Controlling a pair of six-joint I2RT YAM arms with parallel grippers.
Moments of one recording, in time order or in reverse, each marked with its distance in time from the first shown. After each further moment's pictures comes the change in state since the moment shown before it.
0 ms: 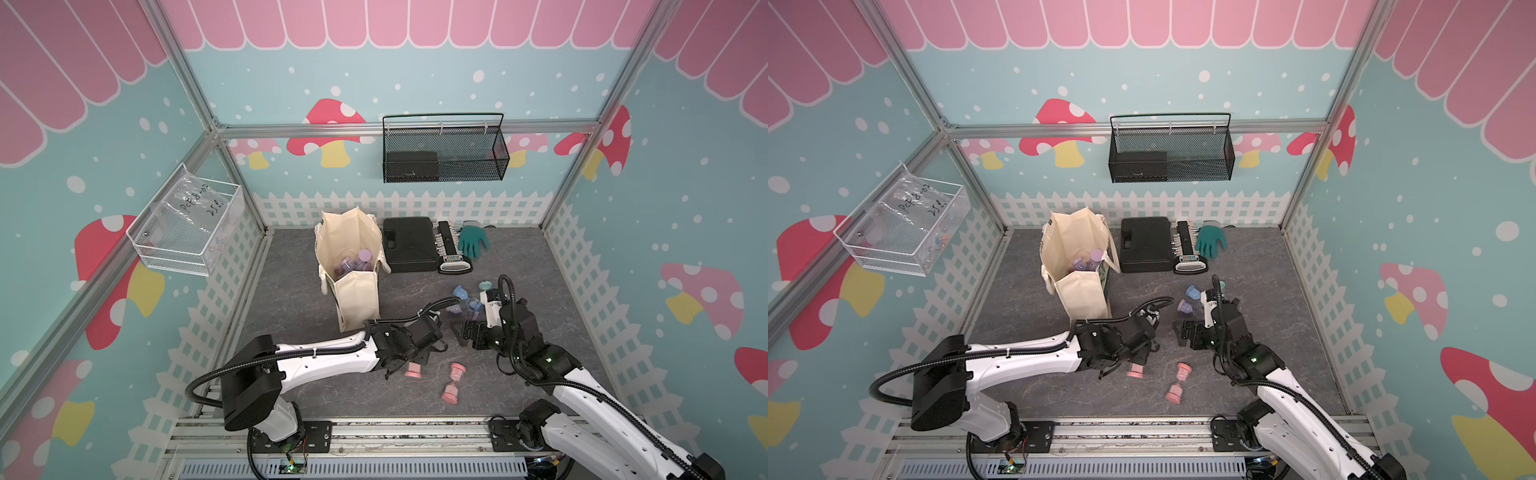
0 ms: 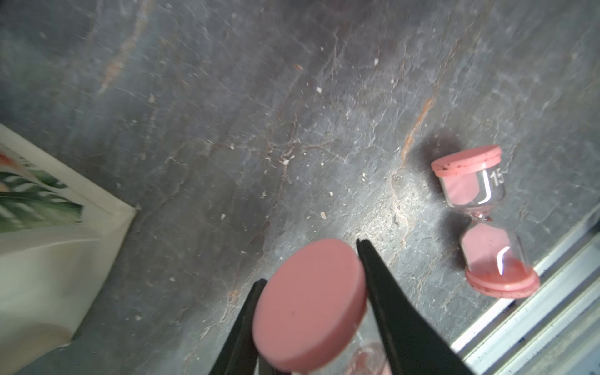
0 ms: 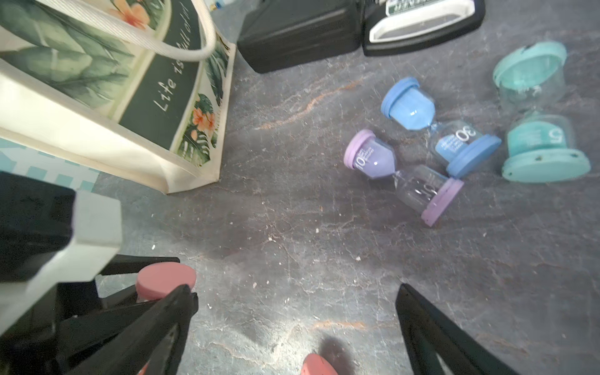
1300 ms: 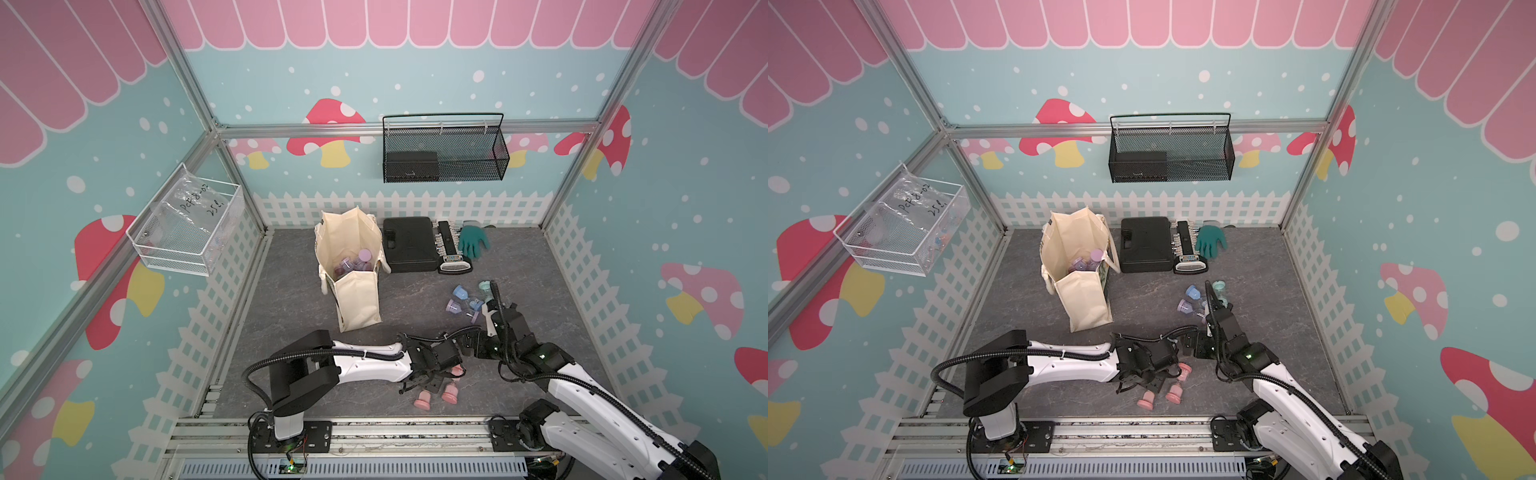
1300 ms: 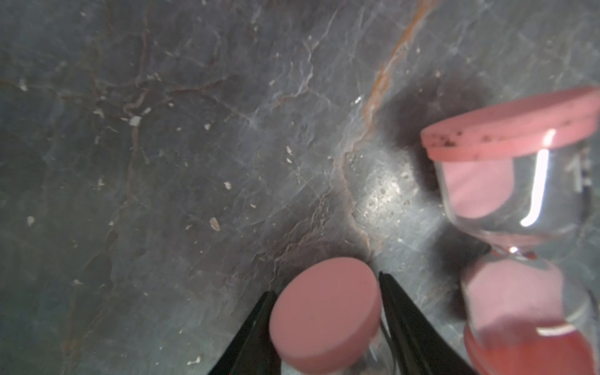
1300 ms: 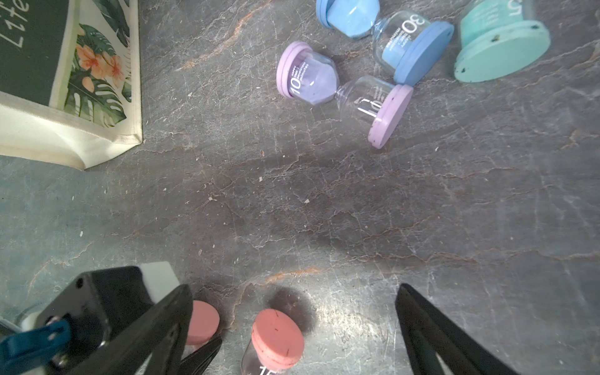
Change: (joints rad) left arm -0.120 0.309 0.071 -0.029 0.164 0.021; right arm 0.003 0.051 -0.035 -0.179 0.074 0.068
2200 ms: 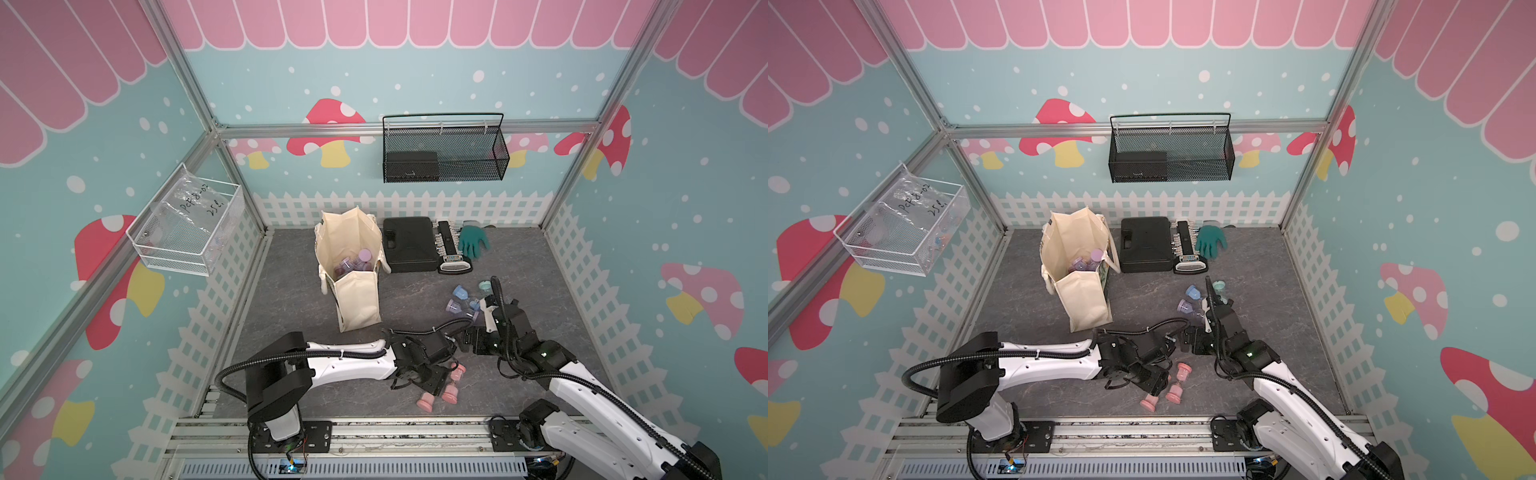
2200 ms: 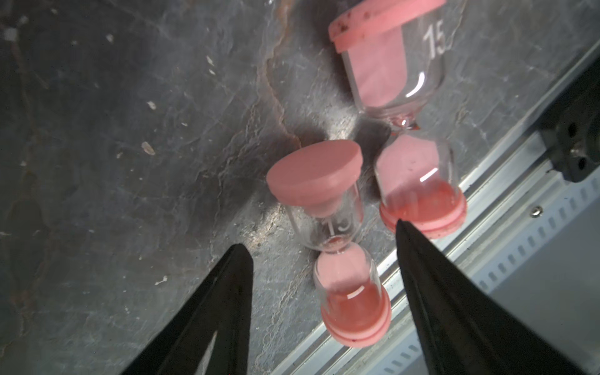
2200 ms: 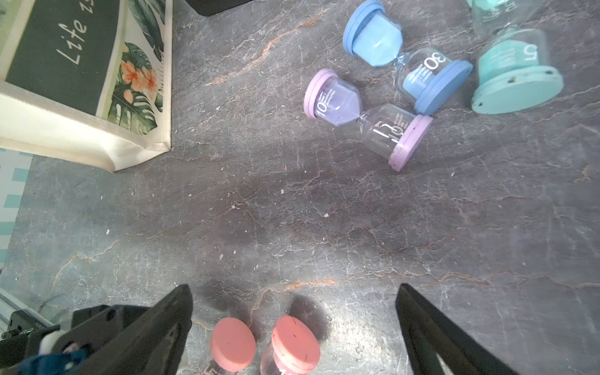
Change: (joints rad) left arm 0.029 -0.122 -0.058 0.038 0.185 0.087; right arm 0.002 0.001 0.035 0.009 -0.016 -0.022
